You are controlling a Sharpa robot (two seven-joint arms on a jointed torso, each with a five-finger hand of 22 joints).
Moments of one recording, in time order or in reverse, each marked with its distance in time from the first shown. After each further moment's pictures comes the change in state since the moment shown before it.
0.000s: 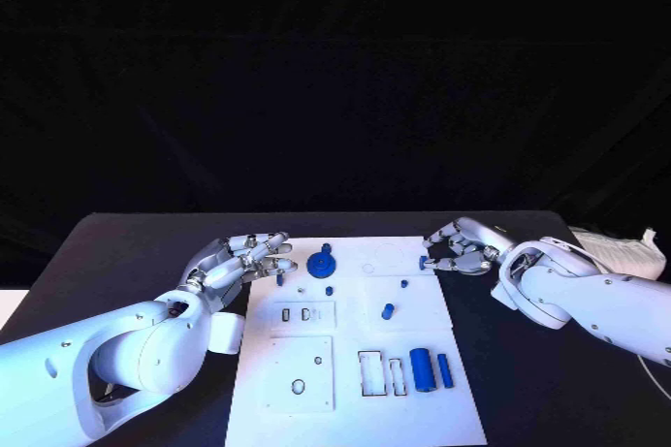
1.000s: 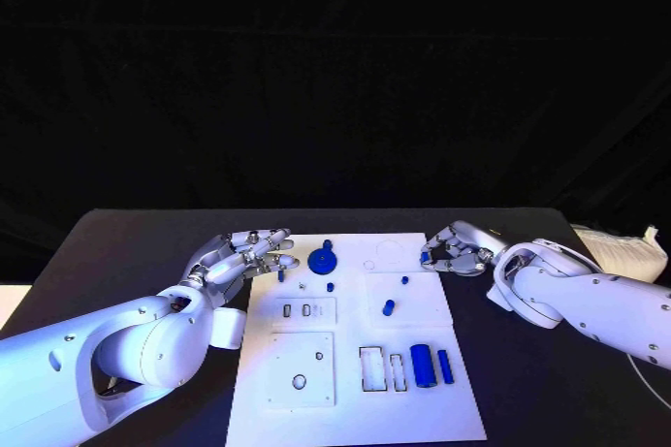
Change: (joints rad) left arm 0.000 0.000 0.000 -0.001 0.000 0.003 -0.003; left_hand 0.000 0.000 0.003 -0.003 0.000 0.000 0.000 0.000 0.000 0.000 0.000 0.000 0.000 0.000 0.000 -0.004 0.001 0.000 0.000 0.000 0.000 -0.001; right arm -0.020 0.045 0.000 -0.056 0.004 0.026 0.000; right_hand 0.021 0.043 0.002 -0.019 -0.001 0.066 -0.014 0.014 0.006 0.000 0.000 0.000 0.000 0.000 0.000 0.000 0.000 0.000 0.000 0.000 0.000 0.001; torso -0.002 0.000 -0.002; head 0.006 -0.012
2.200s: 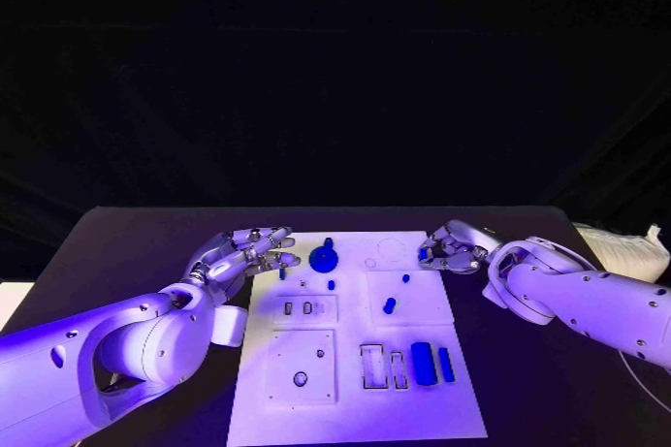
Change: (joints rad) left arm 0.000 0.000 0.000 0.000 0.000 0.002 -0.003; left_hand 0.000 0.000 0.000 0.000 0.000 0.000 0.000 0.000 0.000 0.000 0.000 0.000 0.000 0.000 0.000 0.000 0.001 0.000 0.000 0.000 0.000 0.000; right arm 0.000 0.036 0.001 -0.032 -0.015 0.012 -0.014; right_hand 0.006 0.014 0.004 -0.009 -0.024 0.016 -0.007 0.001 -0.001 0.000 -0.007 0.000 0.000 -0.004 -0.004 0.000 0.001 0.000 0.000 0.000 0.000 -0.001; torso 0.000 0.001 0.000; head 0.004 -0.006
